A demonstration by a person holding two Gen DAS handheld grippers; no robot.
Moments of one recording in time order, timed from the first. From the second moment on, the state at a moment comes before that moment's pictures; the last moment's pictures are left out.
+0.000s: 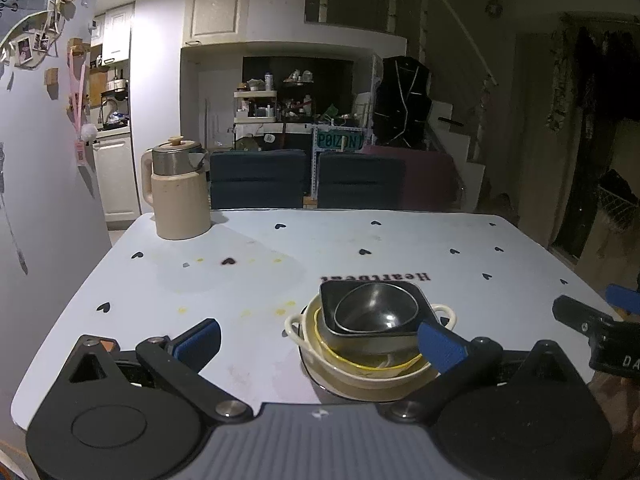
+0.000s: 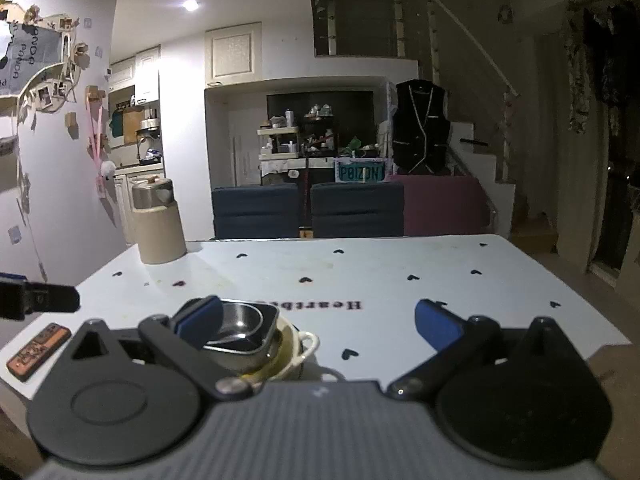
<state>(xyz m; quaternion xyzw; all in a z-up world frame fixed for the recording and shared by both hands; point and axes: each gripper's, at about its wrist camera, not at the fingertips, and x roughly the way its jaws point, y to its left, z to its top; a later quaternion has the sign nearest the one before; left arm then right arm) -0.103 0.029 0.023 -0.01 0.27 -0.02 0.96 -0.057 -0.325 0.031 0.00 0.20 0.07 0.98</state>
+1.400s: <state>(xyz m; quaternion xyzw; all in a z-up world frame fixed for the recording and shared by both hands) -0.110 0.028 -0.005 -0.01 0.28 0.00 0.96 -0.066 -0.330 0.009 -0.03 0.22 0.07 0.97</state>
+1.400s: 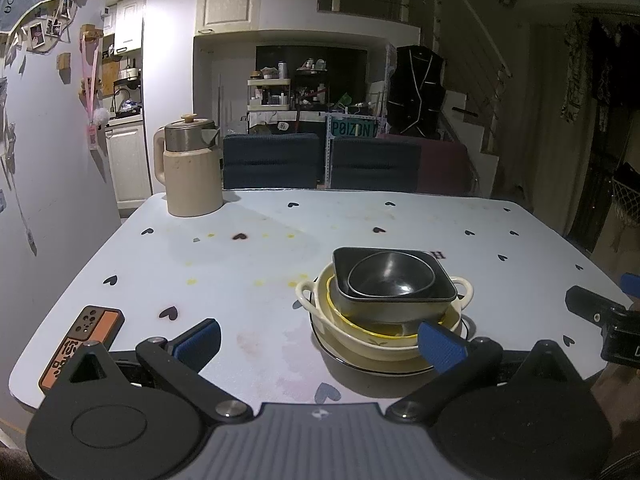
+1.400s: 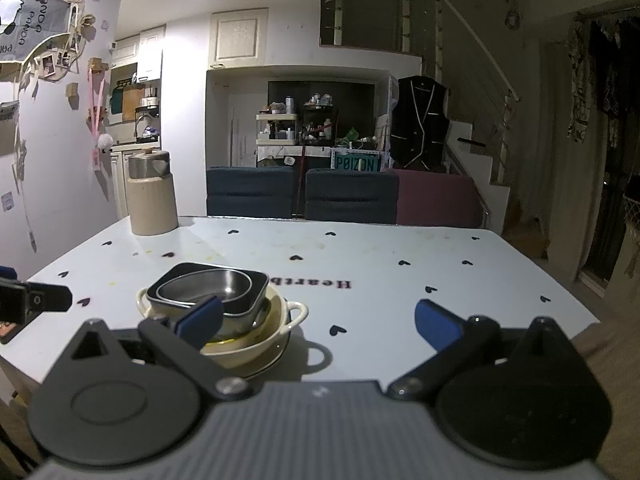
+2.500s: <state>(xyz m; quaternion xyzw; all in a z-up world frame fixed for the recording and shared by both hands) -0.110 0.028 -0.005 -0.01 0.28 0.00 0.96 -0.067 -0.330 0.009 -0.03 0.21 0.06 0.98</state>
